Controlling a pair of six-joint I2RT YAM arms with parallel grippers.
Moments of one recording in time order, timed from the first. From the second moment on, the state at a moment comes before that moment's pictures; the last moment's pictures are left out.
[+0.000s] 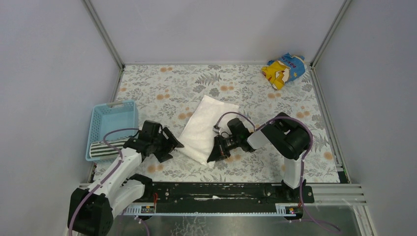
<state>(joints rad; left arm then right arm) -0.28 0.91 0.49 -0.62 0.23 -1.01 0.72 1.94 0.66 0.52 -0.95 0.89</state>
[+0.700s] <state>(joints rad) -0.28 1.12 0.45 -0.43 0.15 -1.07 0.72 1.81 0.79 0.11 -0.79 0.68</state>
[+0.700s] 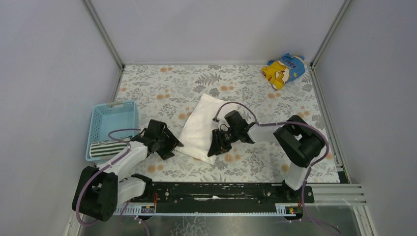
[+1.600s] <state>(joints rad) -0.30 1.25 0.51 -0.36 0.15 -1.07 1.07 1.69 1.05 -0.28 -0.25 0.11</state>
